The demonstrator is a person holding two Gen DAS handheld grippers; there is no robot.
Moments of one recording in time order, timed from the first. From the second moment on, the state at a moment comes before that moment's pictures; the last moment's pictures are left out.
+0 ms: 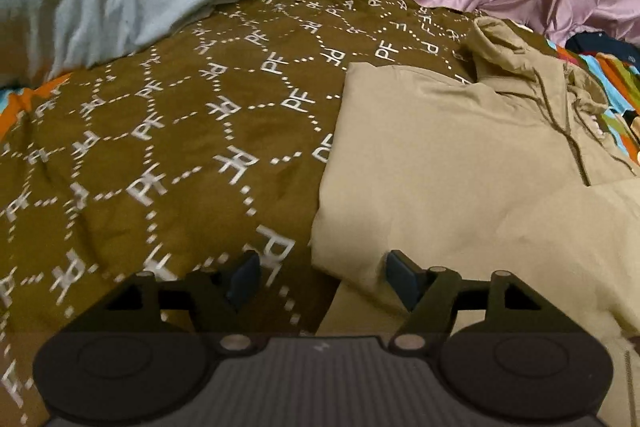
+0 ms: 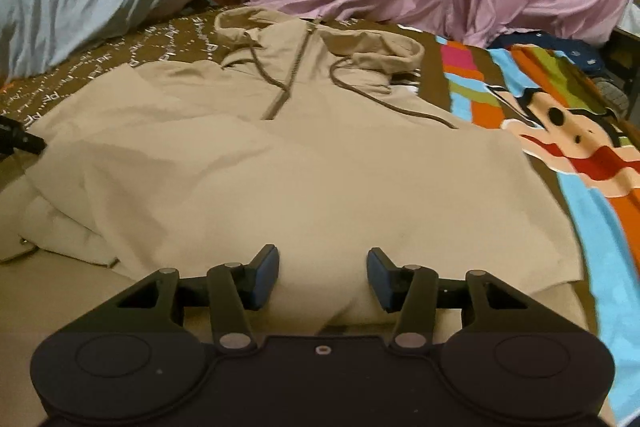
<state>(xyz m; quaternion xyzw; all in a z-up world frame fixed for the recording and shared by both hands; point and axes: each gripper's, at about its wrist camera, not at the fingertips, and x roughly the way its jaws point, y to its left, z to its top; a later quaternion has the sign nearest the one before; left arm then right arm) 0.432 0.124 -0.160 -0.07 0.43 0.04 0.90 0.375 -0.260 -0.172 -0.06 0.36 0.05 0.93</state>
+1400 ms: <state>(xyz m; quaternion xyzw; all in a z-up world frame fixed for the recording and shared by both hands) 0.264 0.157 -0.120 -0.08 0.52 -0.03 0.85 0.168 -0.419 -0.126 0.18 0.36 -0.15 0.90</state>
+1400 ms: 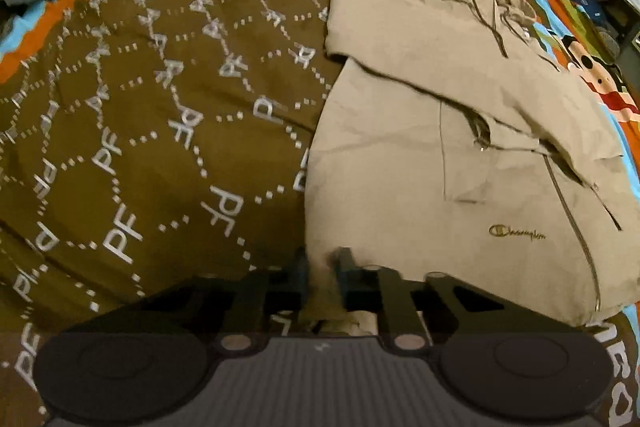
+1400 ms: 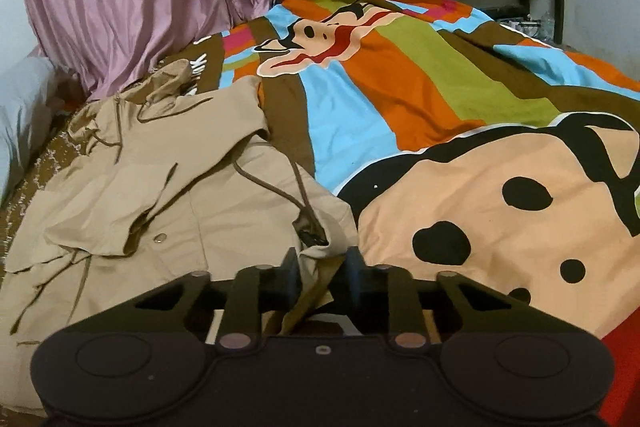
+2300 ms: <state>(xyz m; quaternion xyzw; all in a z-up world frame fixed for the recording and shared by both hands) 0.160 0.157 -0.055 -0.06 0.49 -0.04 0.87 0.010 -0.381 -0.037 0.19 0.31 -0.13 0.92</state>
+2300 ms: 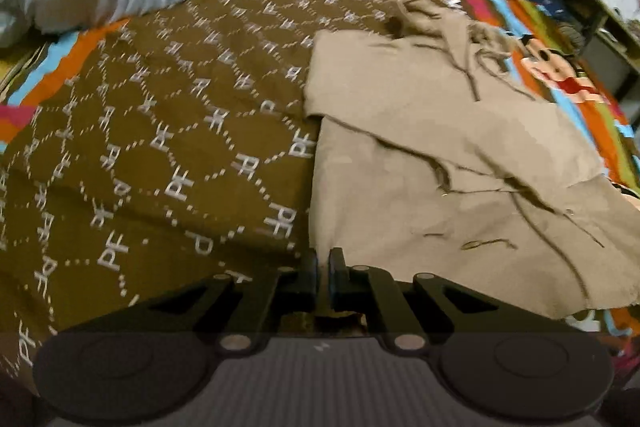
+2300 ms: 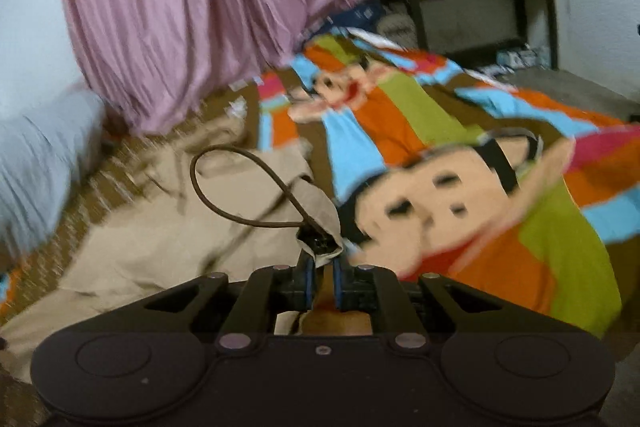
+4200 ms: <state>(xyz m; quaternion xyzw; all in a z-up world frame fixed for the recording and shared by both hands) 0.575 0.021 -0.078 0.00 0.38 -0.08 0.92 0.456 -0.394 -0.058 0.08 0.33 0.04 0.94</state>
